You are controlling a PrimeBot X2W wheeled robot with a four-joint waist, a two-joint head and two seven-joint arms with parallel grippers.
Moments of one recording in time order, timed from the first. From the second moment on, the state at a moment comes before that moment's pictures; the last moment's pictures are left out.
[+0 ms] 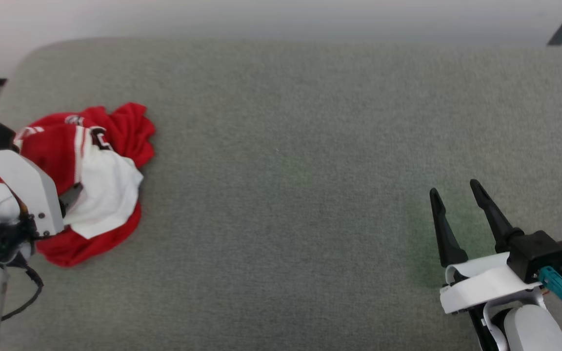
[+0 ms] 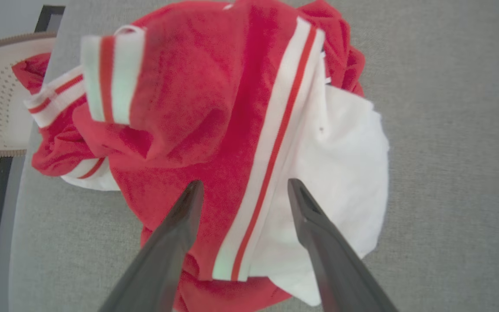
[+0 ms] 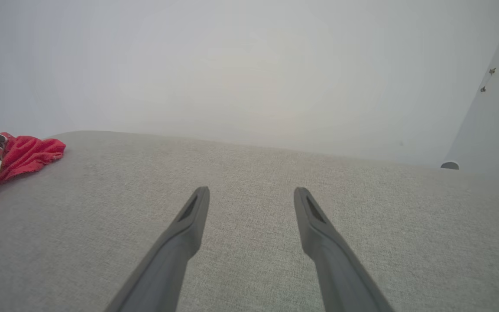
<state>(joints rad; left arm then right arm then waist) -0.66 0.58 -0.16 0.60 -0.66 -0.12 0.65 -0.22 -0.09 0.10 0.19 0.11 0.13 -0.26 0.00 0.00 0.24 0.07</state>
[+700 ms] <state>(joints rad) -0.78 0.57 -0.20 0.82 -0.68 -0.07 0.80 -0.26 -0.10 0.11 0.18 0.11 0.13 -0.26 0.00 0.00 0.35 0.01</state>
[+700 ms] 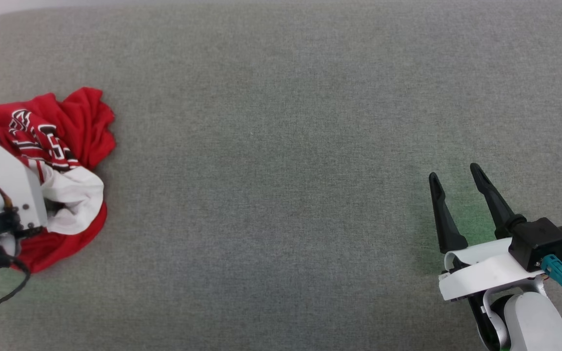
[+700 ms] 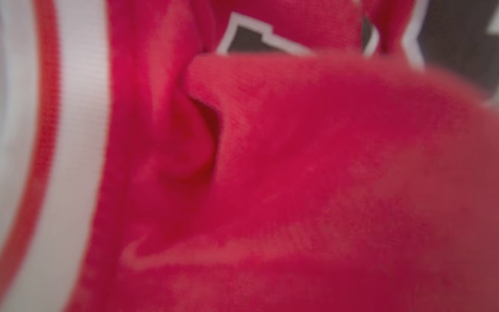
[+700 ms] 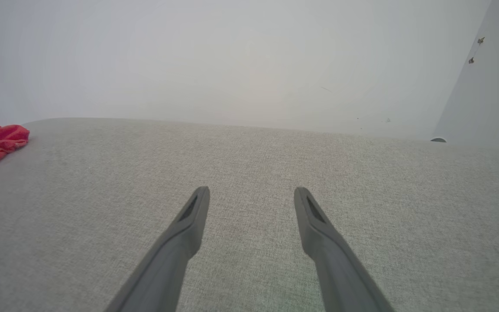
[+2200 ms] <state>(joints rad) -1.10 0.62 -0.39 0.36 -0.60 -0.13 0.59 -0.13 -0.07 -0.01 0.19 0.12 0.13 -0.26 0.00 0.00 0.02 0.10</state>
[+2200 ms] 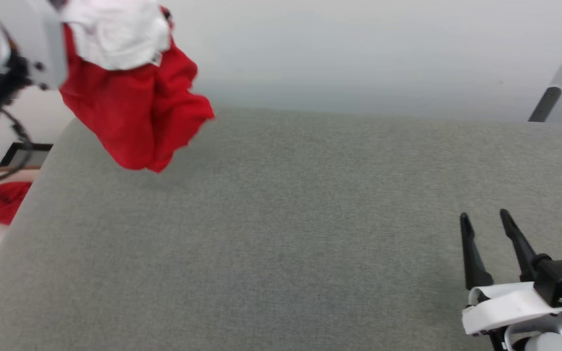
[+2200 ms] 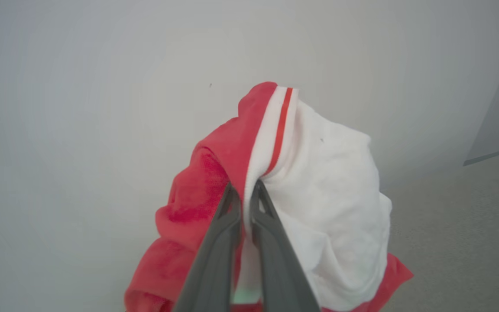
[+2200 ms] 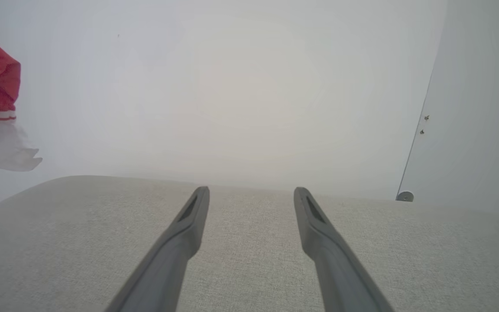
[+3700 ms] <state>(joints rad) -0.86 0.43 -0.64 0.07 -0.77 -0.11 0.60 -0.11 -0.05 -0.20 0.20 0.11 0.13 -0.26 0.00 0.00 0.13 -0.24</state>
